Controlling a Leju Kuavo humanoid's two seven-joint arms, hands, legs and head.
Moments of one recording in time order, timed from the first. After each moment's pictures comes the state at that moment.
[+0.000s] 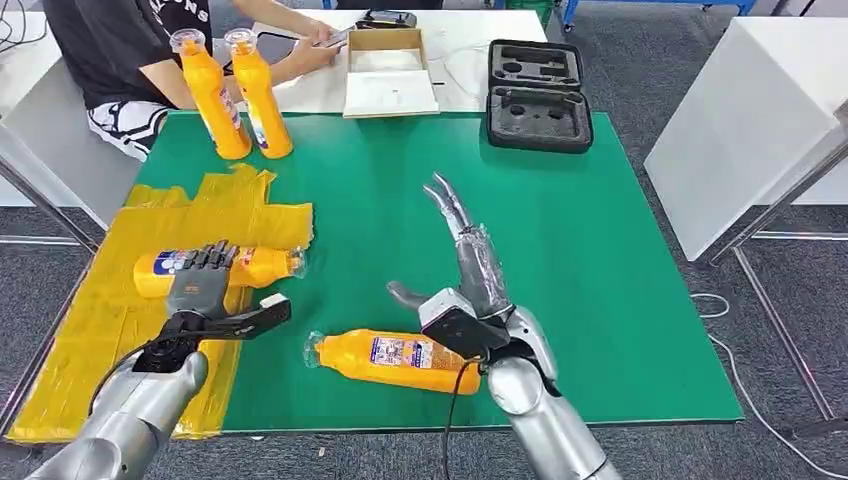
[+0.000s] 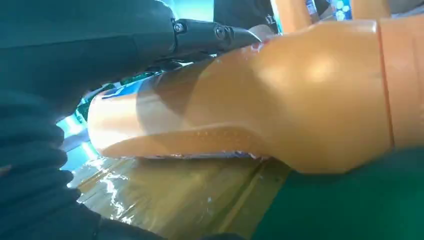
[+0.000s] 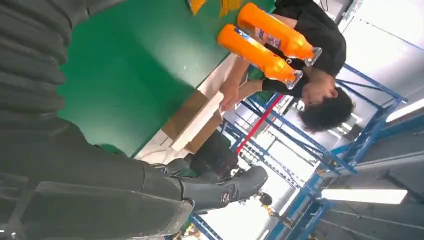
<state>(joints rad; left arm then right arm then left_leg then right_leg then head) -0.59 0.04 -0.13 -0.55 -1.57 0.35 0.09 -0.21 0.10 0.39 -1.53 0.51 -0.20 -0.27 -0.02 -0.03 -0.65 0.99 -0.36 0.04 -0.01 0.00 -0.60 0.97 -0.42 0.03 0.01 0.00</state>
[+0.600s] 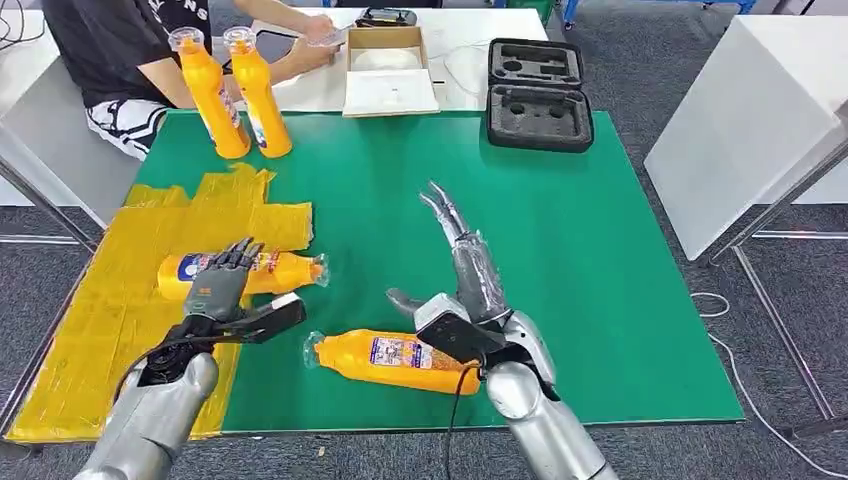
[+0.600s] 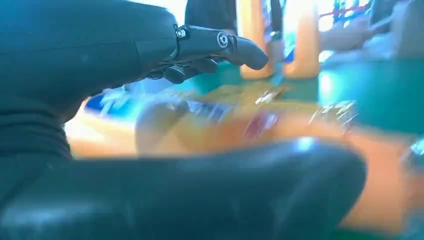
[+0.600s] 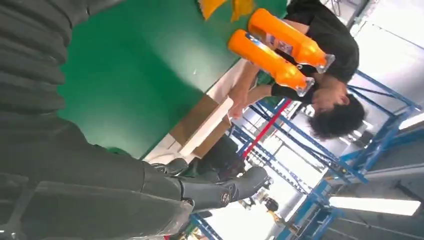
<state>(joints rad) -0.45 -0.02 -0.06 -0.86 -1.40 0.27 -0.09 -0.20 0.10 0.39 -1.51 0.54 -0.19 -0.27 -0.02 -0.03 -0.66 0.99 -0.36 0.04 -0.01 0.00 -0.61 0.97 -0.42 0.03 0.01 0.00</state>
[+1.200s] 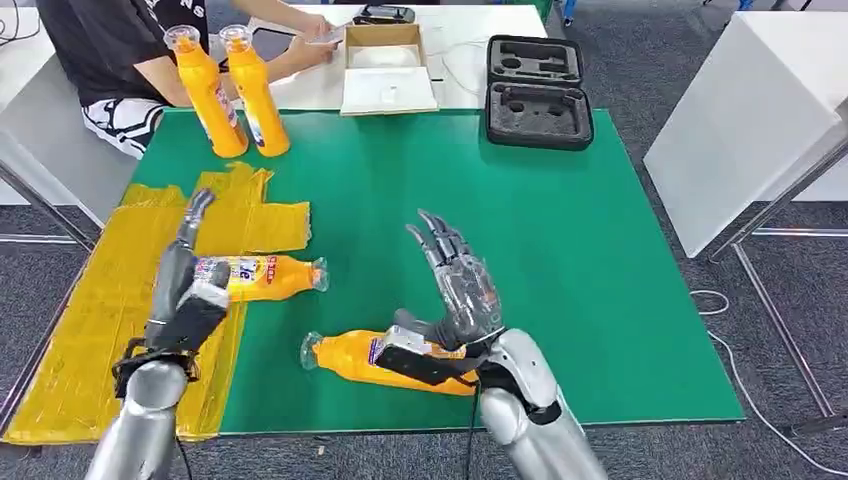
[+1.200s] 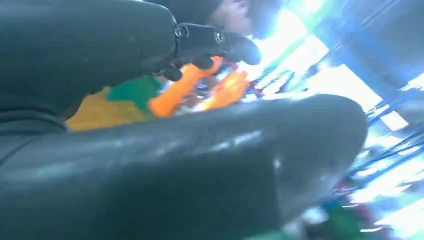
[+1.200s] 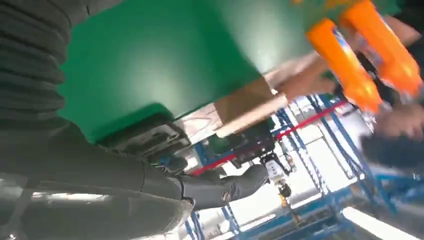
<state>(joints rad) -0.23 -0.06 -0.01 -1.43 -0.58 0.12 -0.44 -0.13 0.08 0.44 -1.52 1.08 -0.25 -0.08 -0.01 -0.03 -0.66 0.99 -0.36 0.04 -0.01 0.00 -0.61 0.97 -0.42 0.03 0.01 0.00</state>
